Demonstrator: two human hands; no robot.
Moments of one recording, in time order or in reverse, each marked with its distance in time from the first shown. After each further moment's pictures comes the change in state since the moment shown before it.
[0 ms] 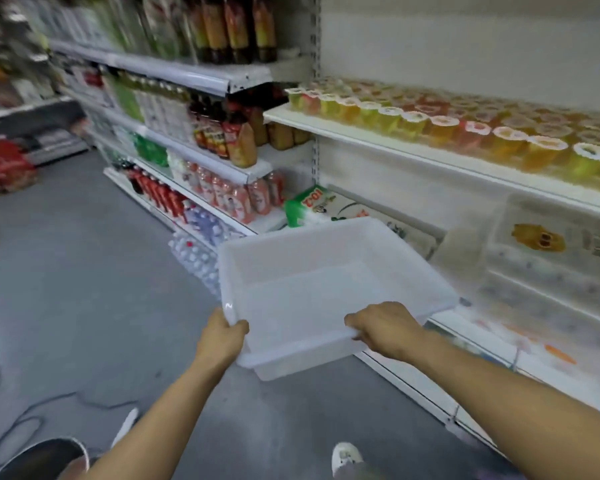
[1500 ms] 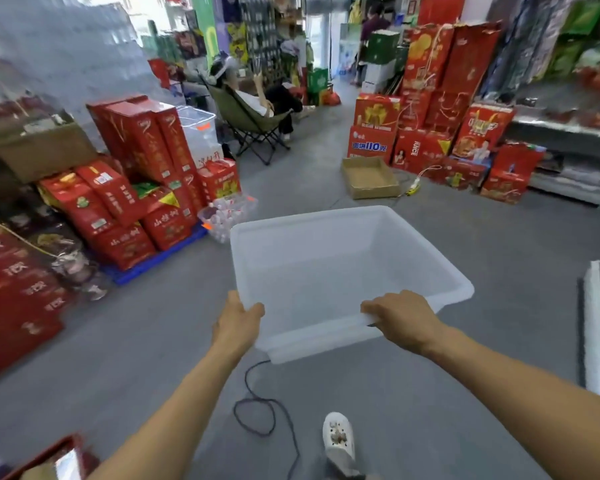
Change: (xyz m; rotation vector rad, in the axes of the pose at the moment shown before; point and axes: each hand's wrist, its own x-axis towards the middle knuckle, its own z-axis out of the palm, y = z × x) left_hand 0.383 -0.297 -0.765 -0.447 1.267 -0.711; right_hand 0.934 -0.816 -0.135 -0.223 0.118 -1.399
